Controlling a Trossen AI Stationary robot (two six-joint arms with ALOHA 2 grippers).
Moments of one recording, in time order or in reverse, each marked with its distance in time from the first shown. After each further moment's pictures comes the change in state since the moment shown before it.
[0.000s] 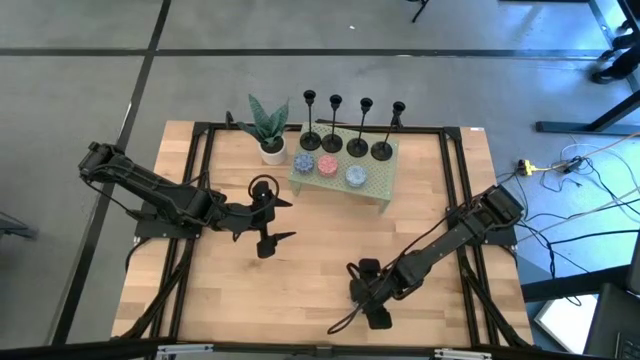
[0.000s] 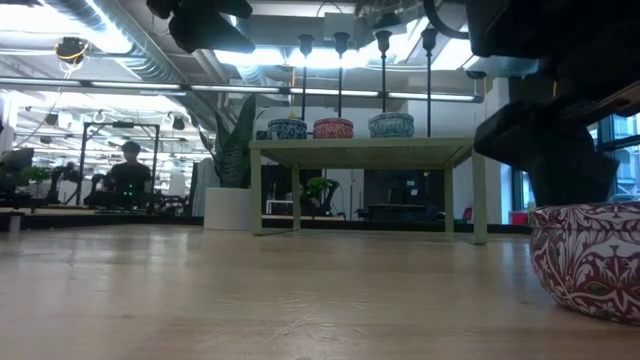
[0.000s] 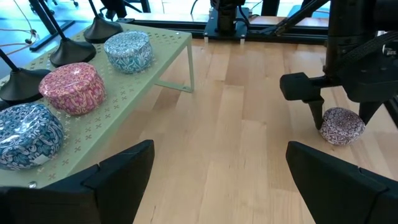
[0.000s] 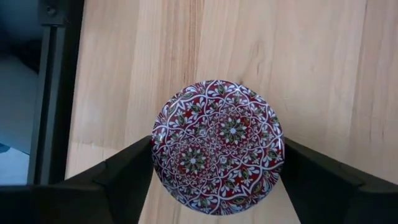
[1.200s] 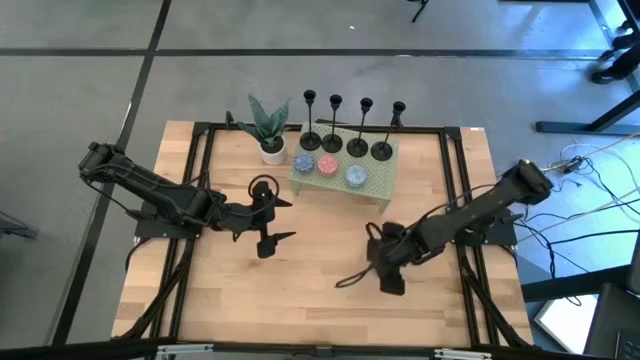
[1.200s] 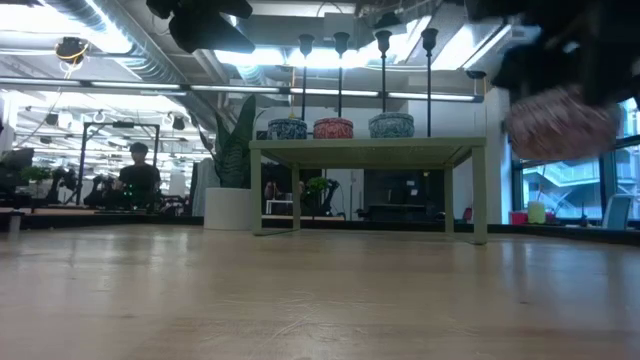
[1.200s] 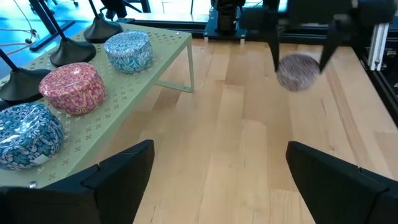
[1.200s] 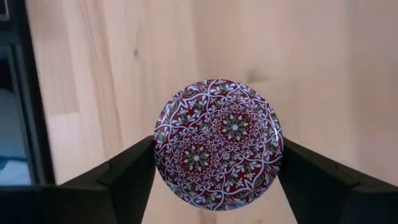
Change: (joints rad) left arm 0.000 0.000 0.000 0.000 0.000 0.000; right arm -0.118 -0.303 0.001 -0.431 0.024 0.090
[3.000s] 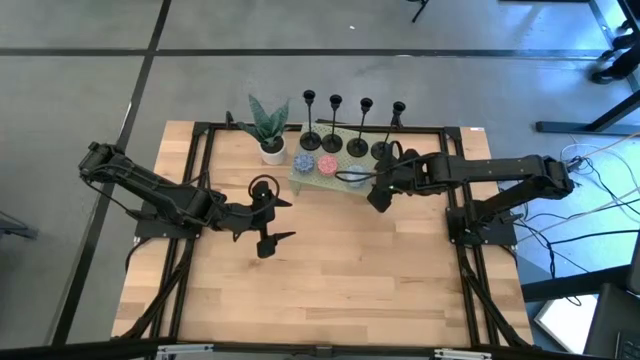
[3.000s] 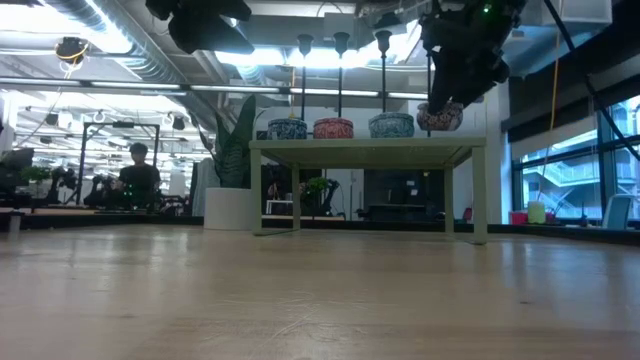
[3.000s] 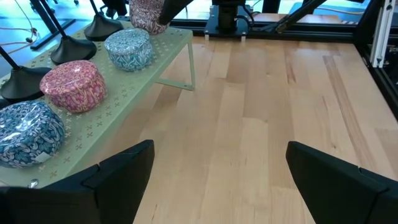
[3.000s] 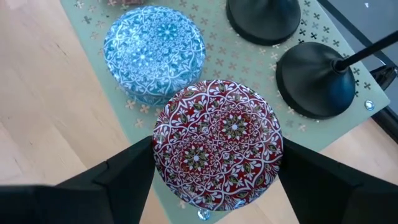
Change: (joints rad) left arm 0.002 0.000 0.000 -0.010 0.000 0.000; right arm -0.505 -0.242 0.000 -0.111 0.425 -0.062
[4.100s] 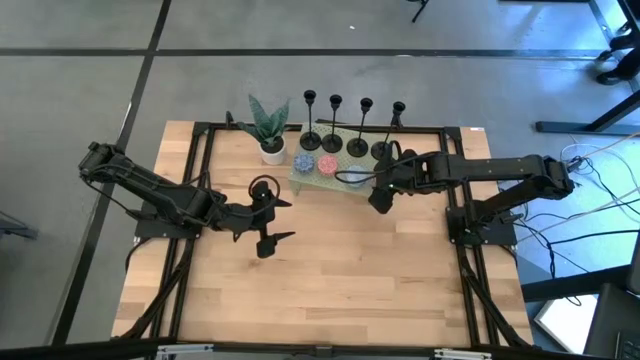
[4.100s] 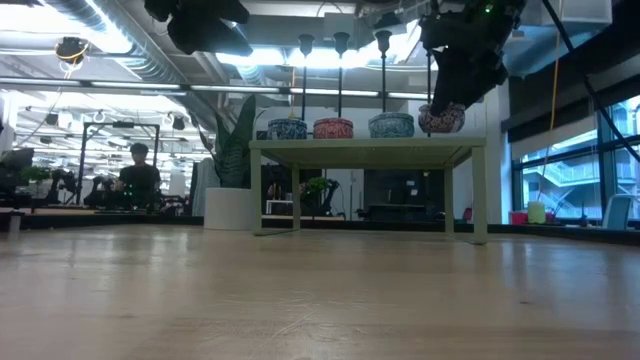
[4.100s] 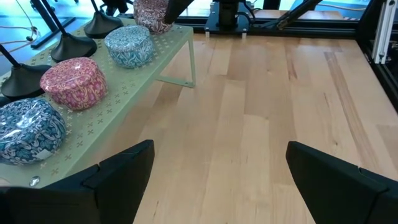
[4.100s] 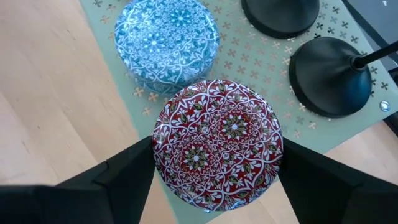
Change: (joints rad) left arm 0.000 0.000 0.000 -0.012 0.000 0.000; right arm -0.012 0.000 0.000 -0.006 -0.053 -0.051
